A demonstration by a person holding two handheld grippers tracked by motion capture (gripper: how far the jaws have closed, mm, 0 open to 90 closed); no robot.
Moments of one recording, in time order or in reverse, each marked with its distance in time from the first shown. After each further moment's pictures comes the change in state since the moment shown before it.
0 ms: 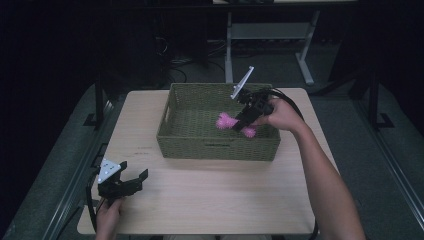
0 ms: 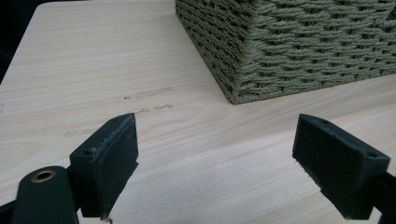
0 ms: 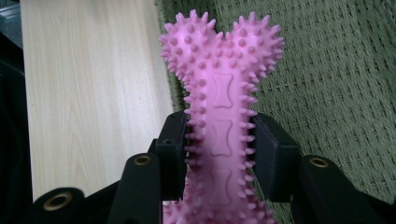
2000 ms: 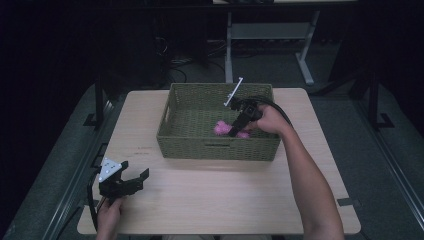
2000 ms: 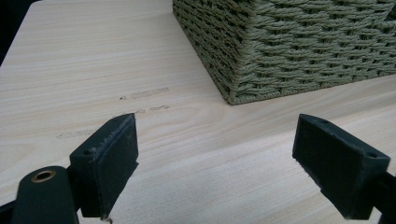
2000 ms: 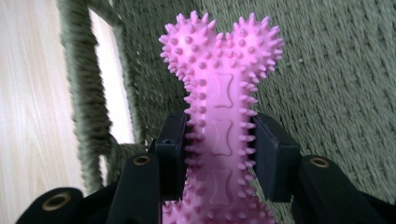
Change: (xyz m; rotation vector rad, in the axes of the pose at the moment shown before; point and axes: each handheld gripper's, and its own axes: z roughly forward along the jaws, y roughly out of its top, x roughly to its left) left arm 0.000 0.001 0.003 0.006 -0.010 -0.001; right arm -0.035 -0.004 0.060 0.086 0.044 0.083
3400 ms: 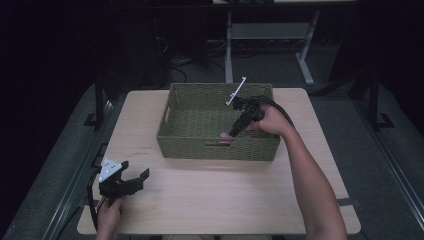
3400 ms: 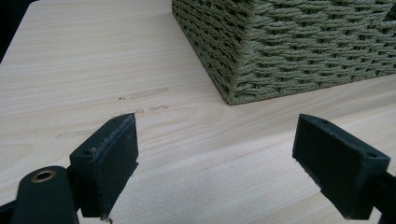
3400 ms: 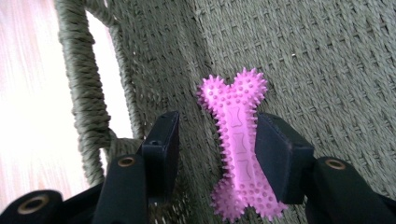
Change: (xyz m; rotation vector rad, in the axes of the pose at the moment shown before) left arm 0.000 0.000 0.000 -0.002 0.000 -0.002; right arm 0.001 -0.005 -0.005 -0.024 -0.012 0.029
